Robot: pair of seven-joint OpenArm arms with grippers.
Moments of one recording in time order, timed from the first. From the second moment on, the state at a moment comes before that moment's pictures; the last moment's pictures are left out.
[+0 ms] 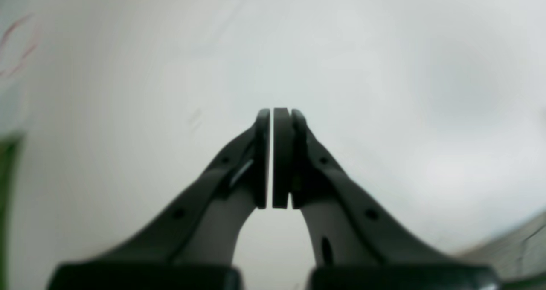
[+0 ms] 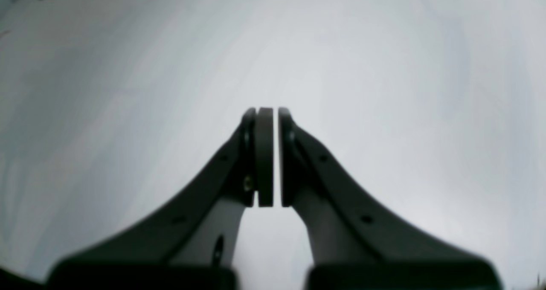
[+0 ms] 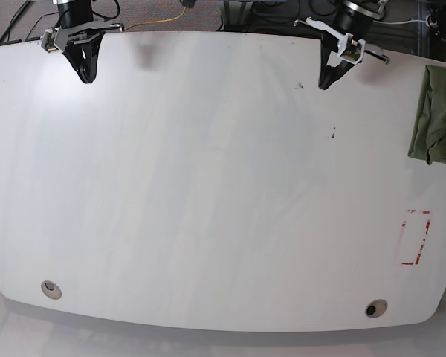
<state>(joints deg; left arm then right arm) 51.1 -8.4 -7.9 111.8 2.3 -18.3 -11.2 -48.7 -1.4 35.3 106.0 21.2 37.4 4.0</state>
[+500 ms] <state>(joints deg) 64.7 -8.3 -9.1 112.8 2.1 -18.9 -11.5 -62.2 -4.7 34.6 108.9 21.4 38.0 4.3</state>
